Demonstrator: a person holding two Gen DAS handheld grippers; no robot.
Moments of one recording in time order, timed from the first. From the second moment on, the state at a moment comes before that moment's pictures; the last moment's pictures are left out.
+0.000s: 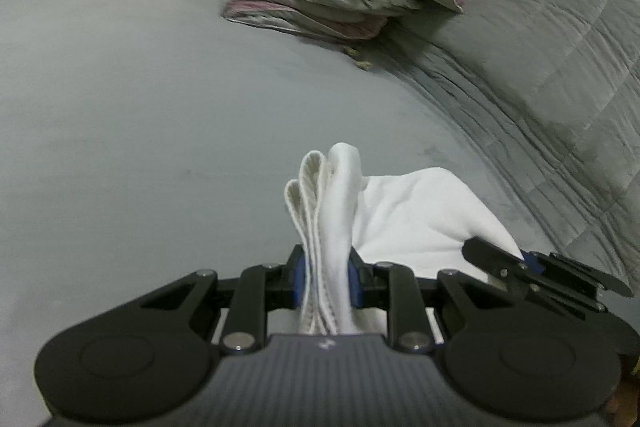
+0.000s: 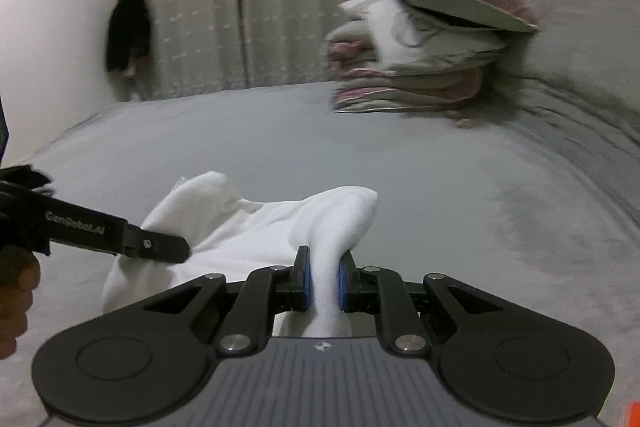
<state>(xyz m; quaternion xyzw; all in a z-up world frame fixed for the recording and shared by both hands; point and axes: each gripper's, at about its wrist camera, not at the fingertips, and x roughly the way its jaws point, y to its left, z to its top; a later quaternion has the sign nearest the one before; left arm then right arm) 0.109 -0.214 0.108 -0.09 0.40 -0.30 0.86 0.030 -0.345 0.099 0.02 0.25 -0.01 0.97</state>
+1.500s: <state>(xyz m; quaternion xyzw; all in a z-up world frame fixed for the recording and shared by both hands) 0.148 -0.446 0.072 -0.14 0.34 -0.33 0.87 0.084 -0.627 0.074 -0.02 0.30 -0.09 0.95</state>
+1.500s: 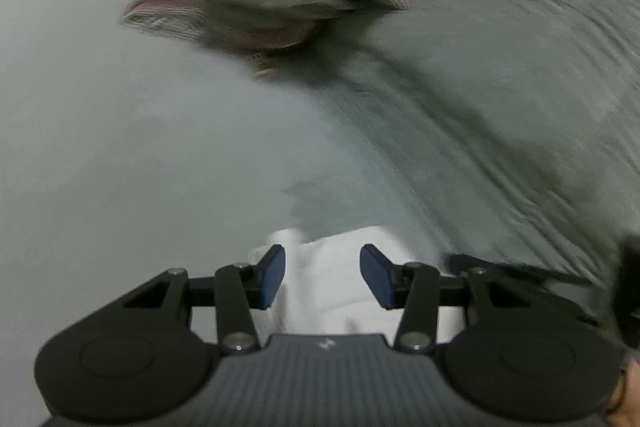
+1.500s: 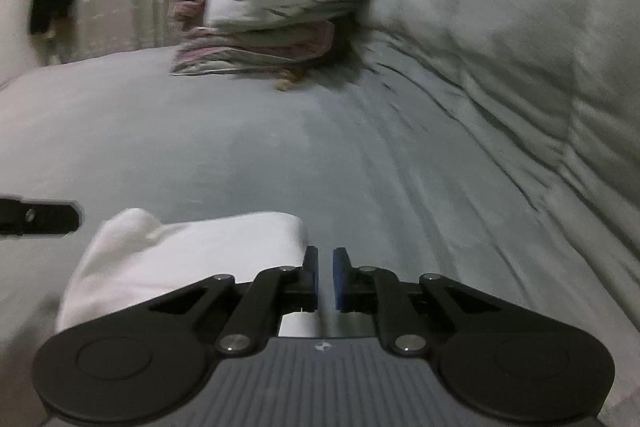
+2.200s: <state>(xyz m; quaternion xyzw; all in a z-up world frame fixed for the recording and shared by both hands) 0.180 -0.464 0.021 -0.09 0.37 -0.31 0.87 0.121 -0.625 0.045 0.01 0.34 -0.12 0.93</state>
